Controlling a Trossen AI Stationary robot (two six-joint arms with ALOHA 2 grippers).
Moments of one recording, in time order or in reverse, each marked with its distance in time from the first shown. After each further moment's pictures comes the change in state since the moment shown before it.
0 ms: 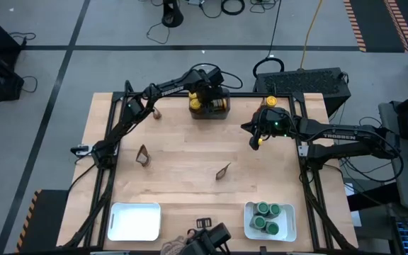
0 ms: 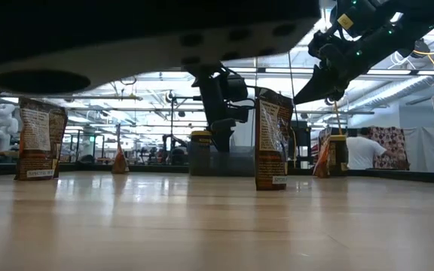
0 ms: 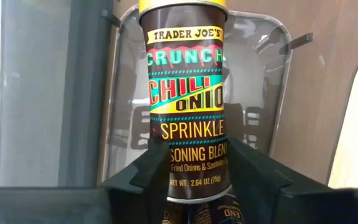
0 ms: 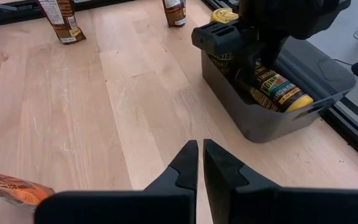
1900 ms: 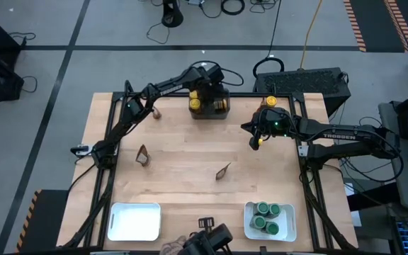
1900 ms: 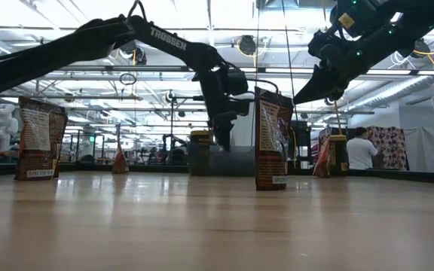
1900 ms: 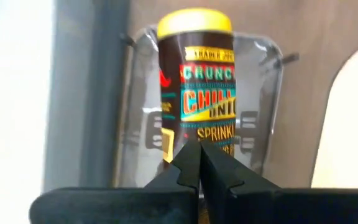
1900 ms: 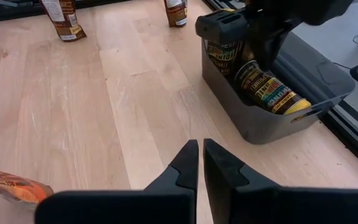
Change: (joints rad) left arm -0.006 -0.033 0.053 -0.017 0.006 0.005; right arm 0.000 0.000 0.000 0.002 0.000 -0.025
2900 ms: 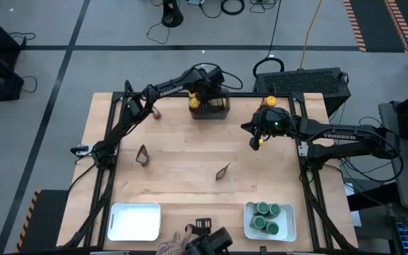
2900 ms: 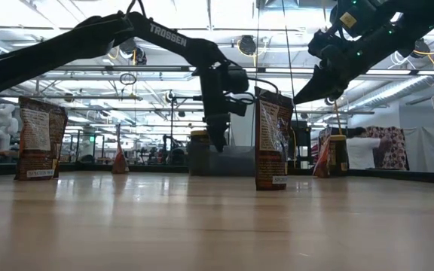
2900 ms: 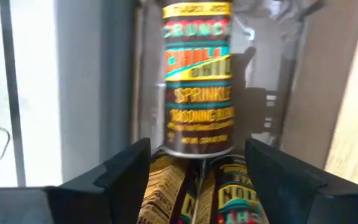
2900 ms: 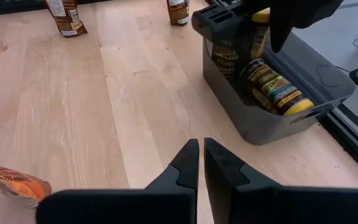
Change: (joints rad) left arm -0.020 -0.010 -0.001 -0.078 -0.145 0.046; right arm 0.000 0.000 0.000 -0.002 0.000 -0.025
